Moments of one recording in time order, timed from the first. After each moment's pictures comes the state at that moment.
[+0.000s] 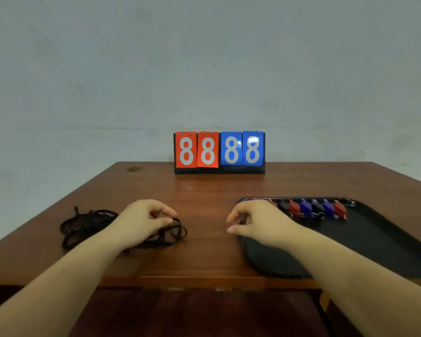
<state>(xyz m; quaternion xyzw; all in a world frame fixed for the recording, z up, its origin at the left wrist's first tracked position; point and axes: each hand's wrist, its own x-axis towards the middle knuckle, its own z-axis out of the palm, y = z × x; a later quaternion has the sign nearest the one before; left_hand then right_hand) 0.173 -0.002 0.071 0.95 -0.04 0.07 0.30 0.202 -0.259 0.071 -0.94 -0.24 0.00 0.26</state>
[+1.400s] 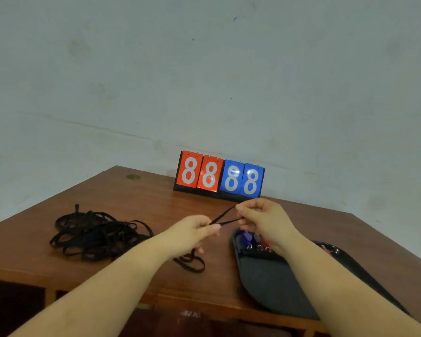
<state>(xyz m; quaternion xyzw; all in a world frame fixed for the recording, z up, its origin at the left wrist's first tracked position) 0.189 -0.049 0.073 0.85 -0.15 -0.01 0.51 0.203 -0.232 0.120 -0.81 -0.10 -0.05 0.58</state>
